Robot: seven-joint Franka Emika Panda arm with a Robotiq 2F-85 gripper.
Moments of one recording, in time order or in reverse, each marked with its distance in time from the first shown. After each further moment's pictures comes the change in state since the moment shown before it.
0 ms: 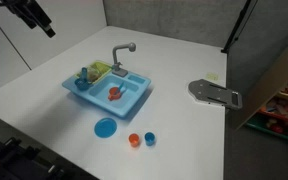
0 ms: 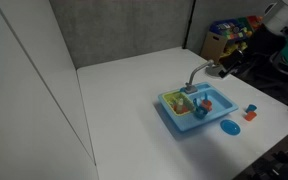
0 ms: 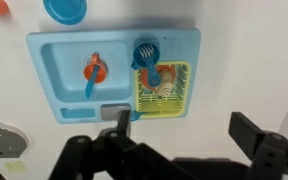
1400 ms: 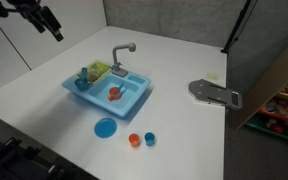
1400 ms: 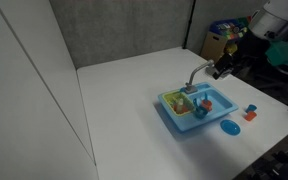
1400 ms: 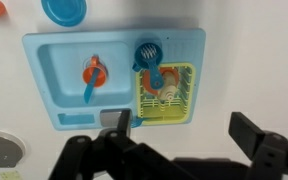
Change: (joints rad) arm -0.003 0.114 -0.016 0.075 -0.018 -0.011 0.000
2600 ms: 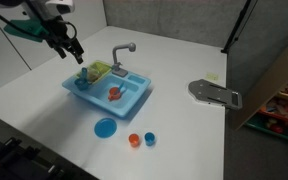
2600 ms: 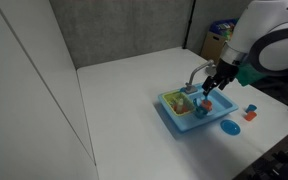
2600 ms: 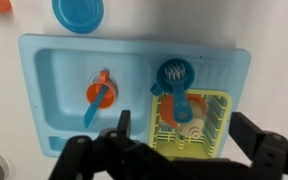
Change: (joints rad) arm 0.025 0.317 -0.061 0.118 -0.165 0.052 0.006
